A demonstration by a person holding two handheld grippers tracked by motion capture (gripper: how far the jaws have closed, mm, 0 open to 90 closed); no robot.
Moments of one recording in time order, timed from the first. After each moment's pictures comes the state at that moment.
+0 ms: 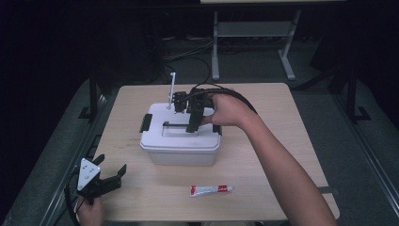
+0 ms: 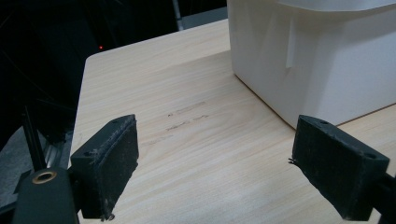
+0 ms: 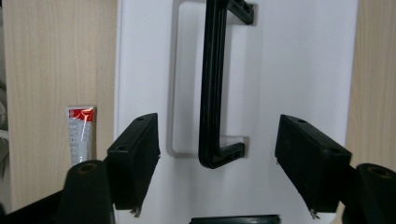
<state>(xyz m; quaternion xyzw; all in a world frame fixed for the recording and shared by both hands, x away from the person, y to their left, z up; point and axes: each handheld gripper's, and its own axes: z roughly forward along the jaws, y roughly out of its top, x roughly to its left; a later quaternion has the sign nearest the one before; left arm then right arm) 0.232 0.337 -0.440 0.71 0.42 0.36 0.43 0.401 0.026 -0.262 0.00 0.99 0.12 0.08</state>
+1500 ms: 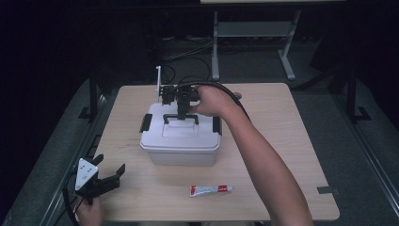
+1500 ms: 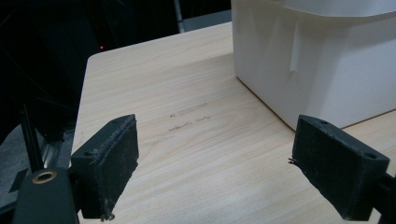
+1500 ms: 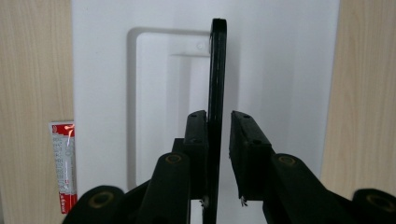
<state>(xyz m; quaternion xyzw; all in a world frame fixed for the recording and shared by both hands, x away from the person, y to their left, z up) 0.232 0.341 -0.440 0.70 0.43 0.36 0.44 0.433 0.060 -0.266 0.01 0.99 0.09 0.06</state>
